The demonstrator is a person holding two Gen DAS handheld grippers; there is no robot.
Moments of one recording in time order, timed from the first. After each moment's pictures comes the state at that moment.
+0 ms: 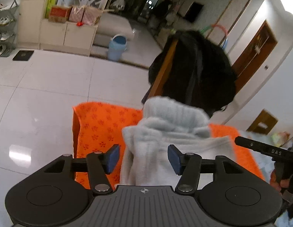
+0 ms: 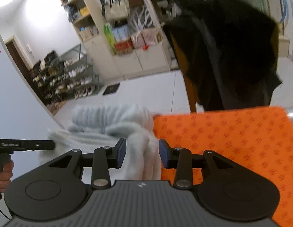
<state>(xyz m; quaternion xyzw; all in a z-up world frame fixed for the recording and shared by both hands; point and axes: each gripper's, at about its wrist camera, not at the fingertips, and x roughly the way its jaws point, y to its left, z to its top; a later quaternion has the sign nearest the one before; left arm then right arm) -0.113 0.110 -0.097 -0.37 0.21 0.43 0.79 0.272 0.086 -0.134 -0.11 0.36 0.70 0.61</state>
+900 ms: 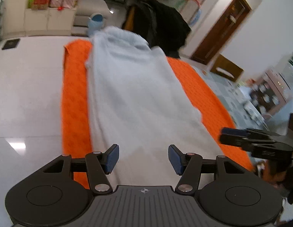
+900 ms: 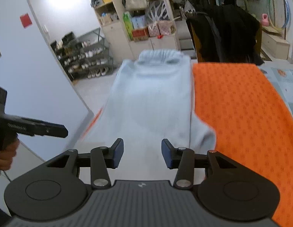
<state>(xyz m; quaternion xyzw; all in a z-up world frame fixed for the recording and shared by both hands) -0.142 -0.168 -0.083 -0.37 0.29 0.35 0.81 0.142 -0.234 -0.075 -0.17 0.36 0.71 0.58</state>
